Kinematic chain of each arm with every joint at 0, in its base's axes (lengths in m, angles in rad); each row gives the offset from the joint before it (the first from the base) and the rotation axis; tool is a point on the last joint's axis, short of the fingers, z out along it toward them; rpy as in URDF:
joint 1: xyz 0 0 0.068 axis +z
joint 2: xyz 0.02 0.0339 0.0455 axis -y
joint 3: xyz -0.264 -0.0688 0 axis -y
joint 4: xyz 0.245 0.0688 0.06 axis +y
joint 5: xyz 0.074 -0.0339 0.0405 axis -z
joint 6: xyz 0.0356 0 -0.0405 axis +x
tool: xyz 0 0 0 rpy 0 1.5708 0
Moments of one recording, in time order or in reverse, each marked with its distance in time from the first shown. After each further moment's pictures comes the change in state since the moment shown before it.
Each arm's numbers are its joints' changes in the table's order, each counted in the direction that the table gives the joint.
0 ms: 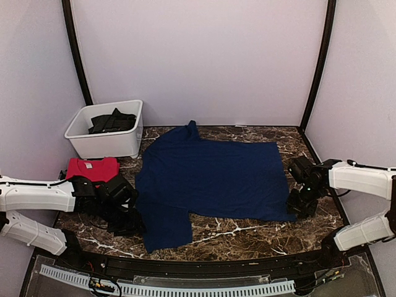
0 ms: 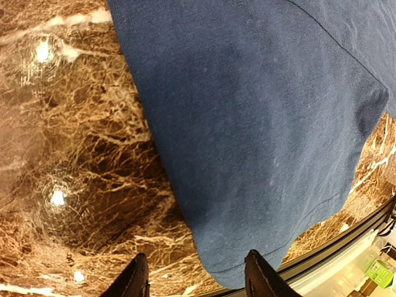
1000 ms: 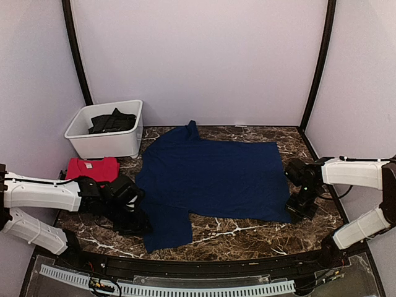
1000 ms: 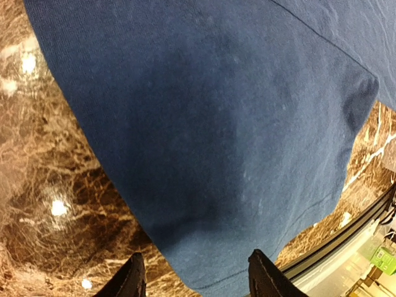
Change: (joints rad) left arm -0.006 -0.076 0.008 -0.096 0.032 0.067; right arm -0.002 -0.104 0.034 0.098 -0.038 0.155
